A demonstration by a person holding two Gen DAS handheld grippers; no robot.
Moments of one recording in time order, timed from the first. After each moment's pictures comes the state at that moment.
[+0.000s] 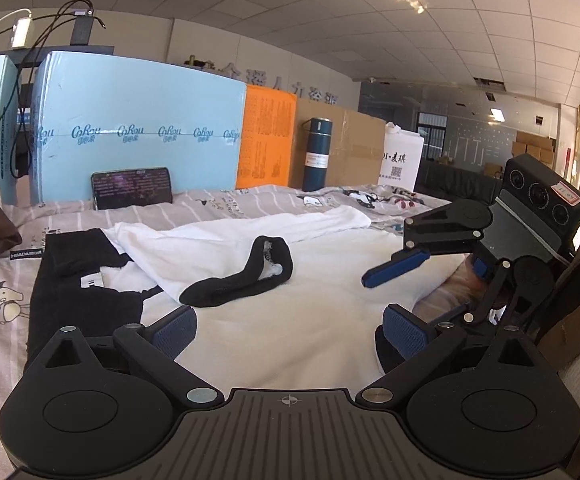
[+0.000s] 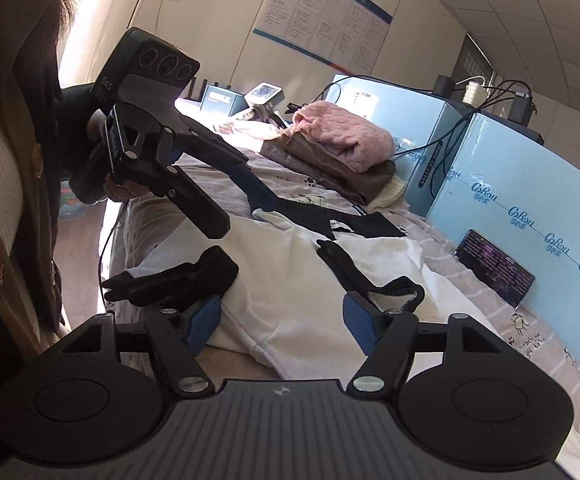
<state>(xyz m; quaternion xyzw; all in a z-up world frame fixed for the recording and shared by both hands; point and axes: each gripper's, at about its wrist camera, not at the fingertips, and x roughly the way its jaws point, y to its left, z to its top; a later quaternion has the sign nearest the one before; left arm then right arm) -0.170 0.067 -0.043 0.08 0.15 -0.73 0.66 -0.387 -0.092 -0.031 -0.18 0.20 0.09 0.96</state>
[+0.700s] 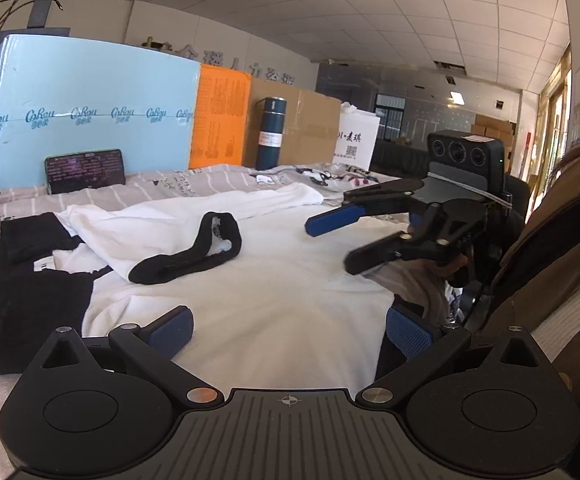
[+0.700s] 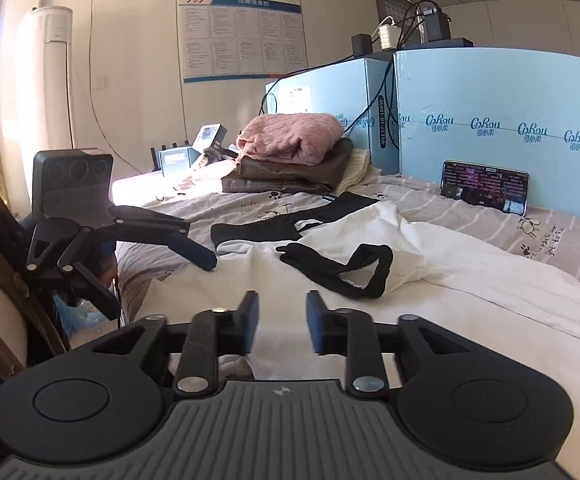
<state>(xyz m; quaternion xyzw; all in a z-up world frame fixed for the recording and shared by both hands) -0.181 0.069 -0.050 0.10 0.17 -0.77 0.61 -0.395 -0.144 -0.022 0.01 0.19 0.05 0.98</state>
